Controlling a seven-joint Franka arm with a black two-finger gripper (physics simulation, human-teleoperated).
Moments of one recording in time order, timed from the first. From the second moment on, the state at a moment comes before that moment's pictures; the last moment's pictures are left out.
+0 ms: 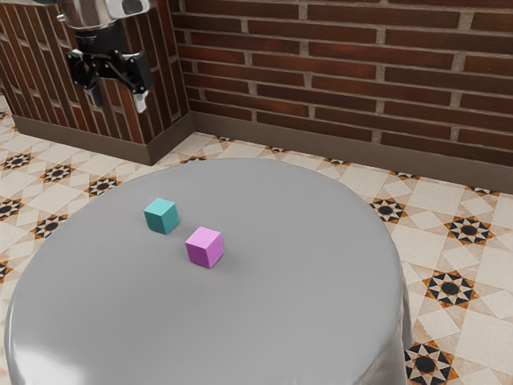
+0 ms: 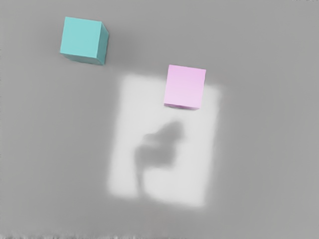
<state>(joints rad) -0.17 -0.01 0.21 -1.44 0.02 1.44 -0.11</state>
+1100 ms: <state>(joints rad) 0.09 0.11 0.19 -1.37 0.06 1.52 -0.02</state>
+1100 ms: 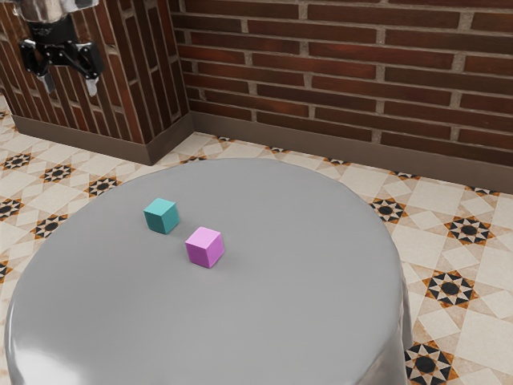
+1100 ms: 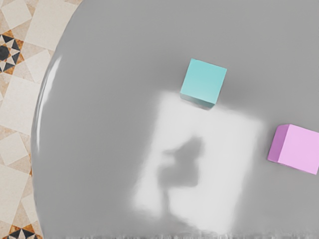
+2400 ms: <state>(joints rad) 0.12 0.38 0.11 -1.76 0.05 2.18 0.29</state>
